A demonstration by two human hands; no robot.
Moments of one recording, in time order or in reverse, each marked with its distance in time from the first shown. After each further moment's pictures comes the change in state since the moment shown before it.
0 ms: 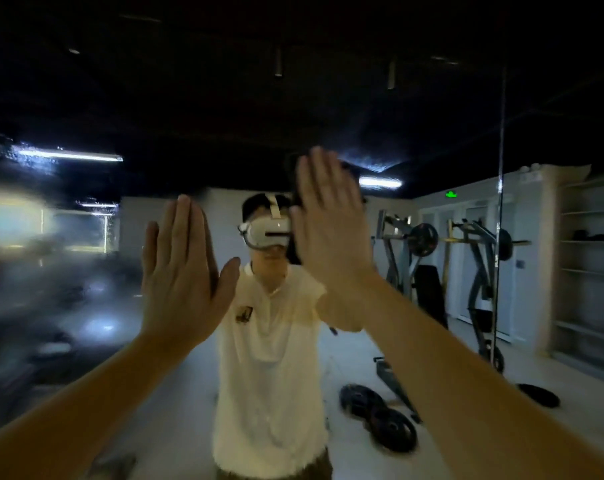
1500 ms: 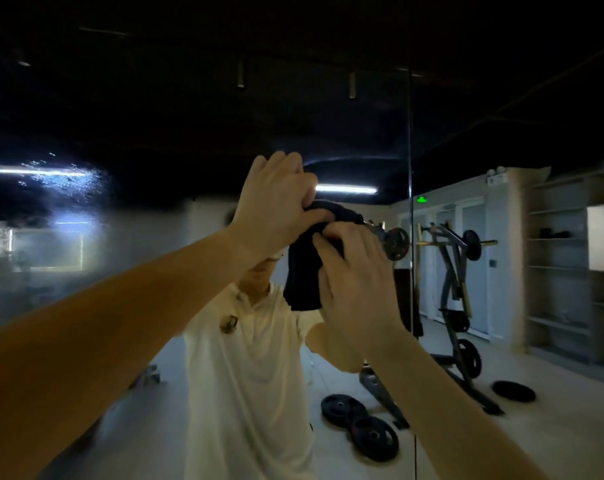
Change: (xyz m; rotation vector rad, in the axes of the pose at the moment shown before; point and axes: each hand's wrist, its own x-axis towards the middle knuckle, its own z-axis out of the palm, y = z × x) left_hand 0.148 0.208 0.039 -0.176 -0.102 0.322; right_hand -0.101 0.125 -0.032 0.229 0.319 0.002
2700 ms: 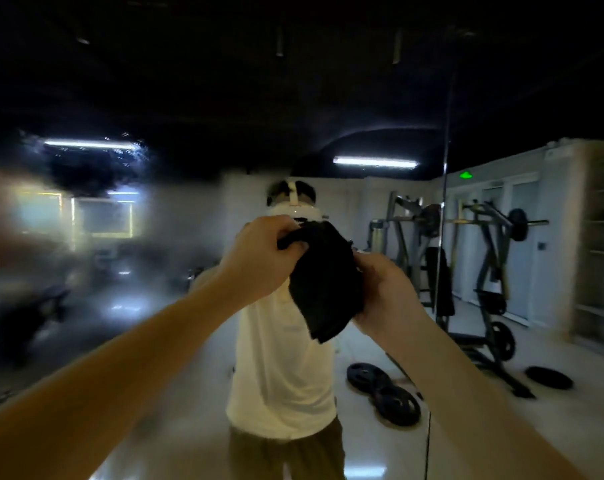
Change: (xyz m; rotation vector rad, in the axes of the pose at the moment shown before) left_hand -0.129 0.011 -0.060 -0.554 -0.292 -0.561; right_hand -0.021 -0.045 -0.050 1.855 -0.474 1.525
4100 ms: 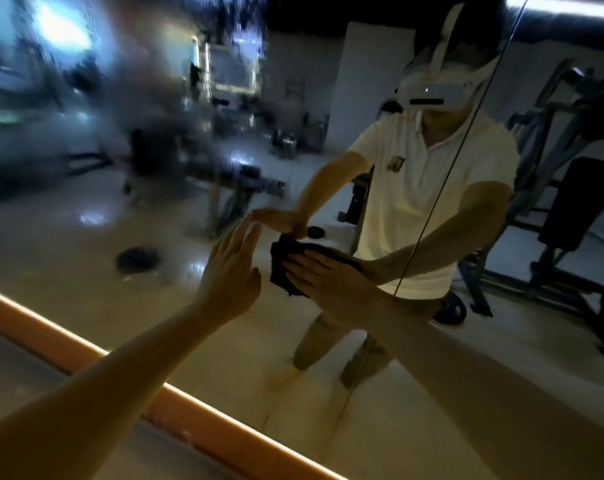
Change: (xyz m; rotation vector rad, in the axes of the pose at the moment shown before) left_hand -0.271 -0.064 0.178 0.547 -0.015 -0.359; right_hand -0.011 0.190 -0.240 -2.267 -1.009 -1.362
